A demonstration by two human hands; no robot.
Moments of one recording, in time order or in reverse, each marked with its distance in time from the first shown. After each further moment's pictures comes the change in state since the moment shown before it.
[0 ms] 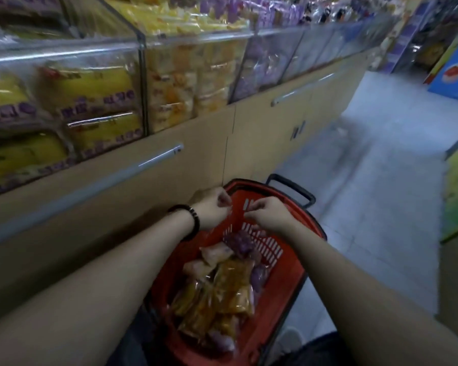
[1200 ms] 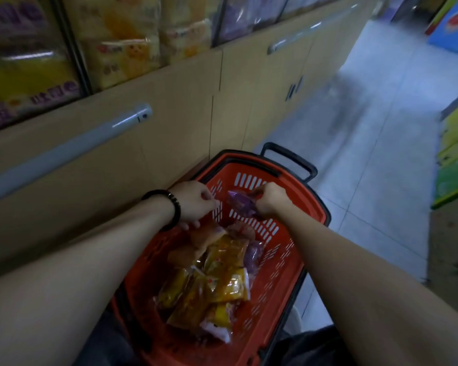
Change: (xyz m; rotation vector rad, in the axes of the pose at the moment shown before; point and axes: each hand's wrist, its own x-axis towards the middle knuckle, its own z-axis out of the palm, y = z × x) left_hand 0.050 -0.042 0.027 -0.056 -0.252 -0.177; right_hand 0.079 0.061 0.019 -0.395 0.014 0.115
